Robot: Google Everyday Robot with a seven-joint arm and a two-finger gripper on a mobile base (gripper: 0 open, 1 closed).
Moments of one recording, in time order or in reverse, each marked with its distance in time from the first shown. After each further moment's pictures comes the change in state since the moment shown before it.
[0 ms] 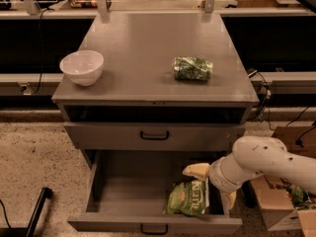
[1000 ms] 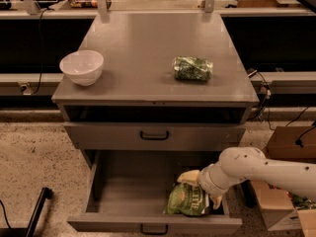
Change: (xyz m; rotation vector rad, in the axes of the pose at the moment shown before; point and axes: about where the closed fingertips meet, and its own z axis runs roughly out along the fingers) arm 0.020 0.001 0.081 0.013 -0.005 -0.034
